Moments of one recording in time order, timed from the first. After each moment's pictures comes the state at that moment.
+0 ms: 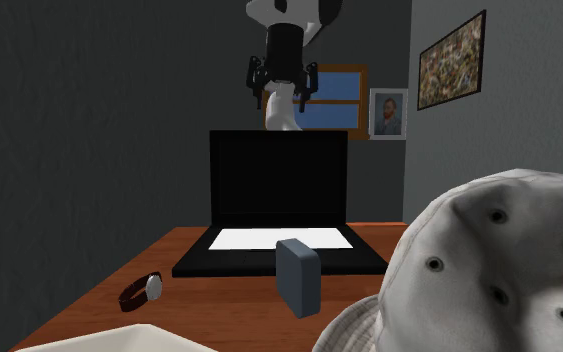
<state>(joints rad) 0.00 -0.76 0.04 -2.38 -0.04 1.51 -0.07</state>
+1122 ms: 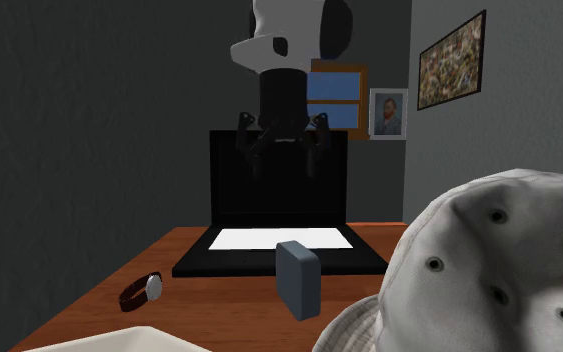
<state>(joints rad) 0.04 -0.32 -0.03 -2.39 0.01 2.03 -0.22</state>
